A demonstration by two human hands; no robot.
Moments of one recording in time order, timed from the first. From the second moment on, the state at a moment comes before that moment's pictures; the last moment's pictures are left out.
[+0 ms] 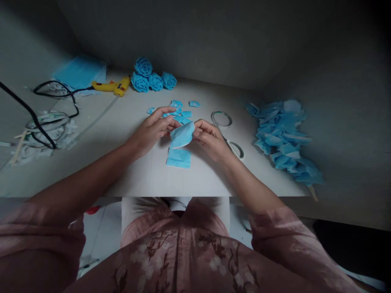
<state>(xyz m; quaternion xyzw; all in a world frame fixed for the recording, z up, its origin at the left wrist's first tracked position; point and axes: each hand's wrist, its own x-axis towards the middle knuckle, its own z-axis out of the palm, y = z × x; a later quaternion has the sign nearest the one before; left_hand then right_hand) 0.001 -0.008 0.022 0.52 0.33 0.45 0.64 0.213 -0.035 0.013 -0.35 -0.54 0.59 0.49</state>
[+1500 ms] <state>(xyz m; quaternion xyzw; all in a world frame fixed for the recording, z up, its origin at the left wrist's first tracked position) -0.006 0.006 0.015 0.51 0.33 0.50 0.62 0.212 -0.033 0.012 -0.36 -0.51 0.65 0.43</state>
